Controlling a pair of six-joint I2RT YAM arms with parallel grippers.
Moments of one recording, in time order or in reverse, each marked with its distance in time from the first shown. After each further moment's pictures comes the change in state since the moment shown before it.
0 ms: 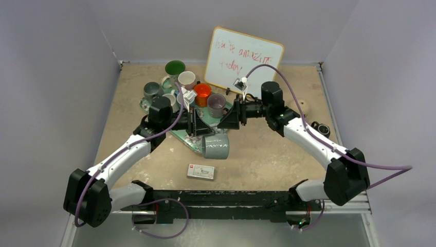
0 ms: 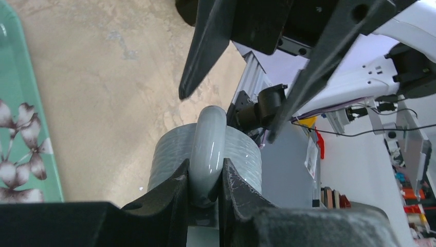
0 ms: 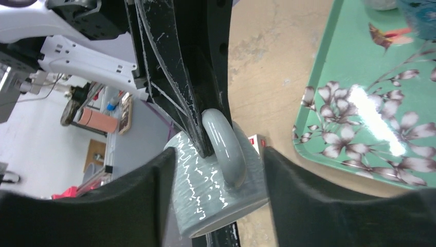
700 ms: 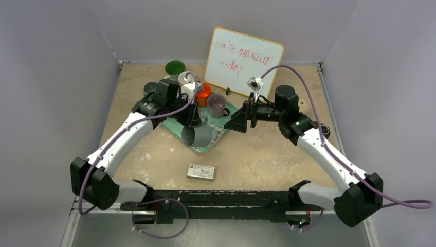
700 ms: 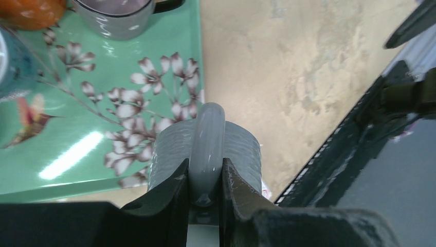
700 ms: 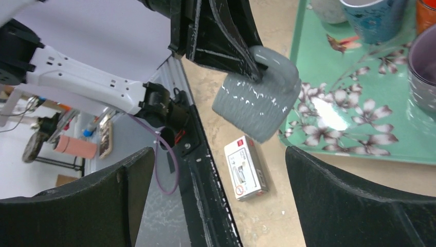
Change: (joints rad) left arm -0.001 0.132 0.402 -0.760 -0.432 0.526; right arm -0.036 -0.208 -0.033 -0.121 0.148 0.002
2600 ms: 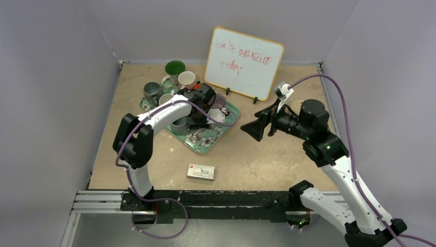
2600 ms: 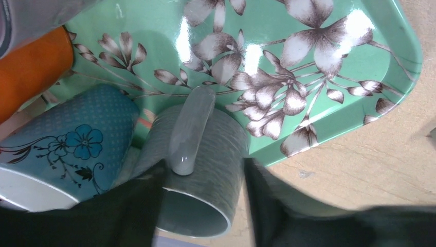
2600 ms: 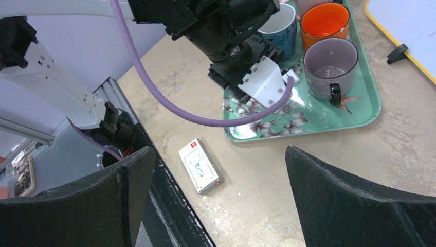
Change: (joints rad) left arm -0.157 0.552 0.302 -0.329 -0.549 1.036; right arm -0.001 -0.344 0.047 -0.353 0.341 -0.177
